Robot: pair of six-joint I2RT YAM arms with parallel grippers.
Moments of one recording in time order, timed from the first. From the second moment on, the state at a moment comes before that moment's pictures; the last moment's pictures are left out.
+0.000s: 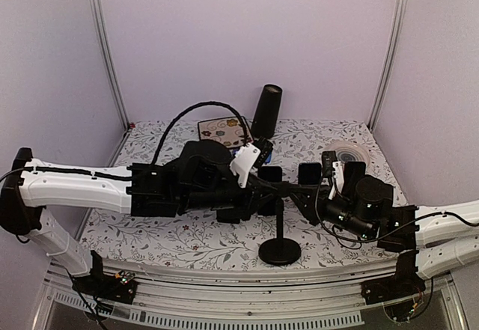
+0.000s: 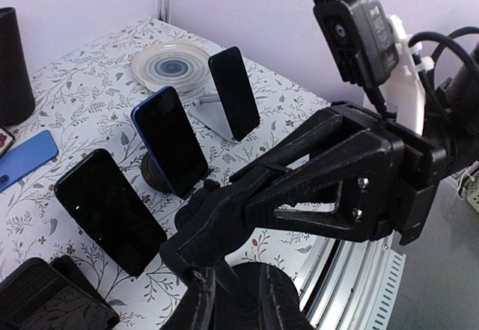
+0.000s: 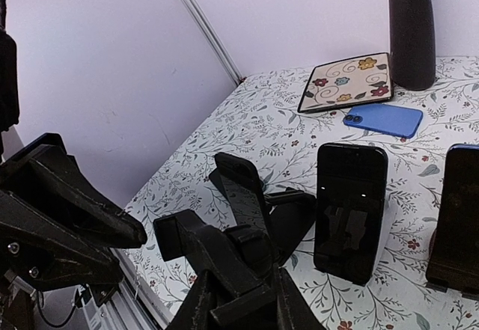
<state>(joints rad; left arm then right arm) -1.25 1.50 1.14 -0.04 -0.16 -0.29 1.16 1.02 0.46 0.40 0.33 0.58</state>
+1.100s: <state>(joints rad) -1.32 1.51 1.27 -0.31 -0.50 -0.52 1.17 1.04 0.48 0.38 0.36 0.57</state>
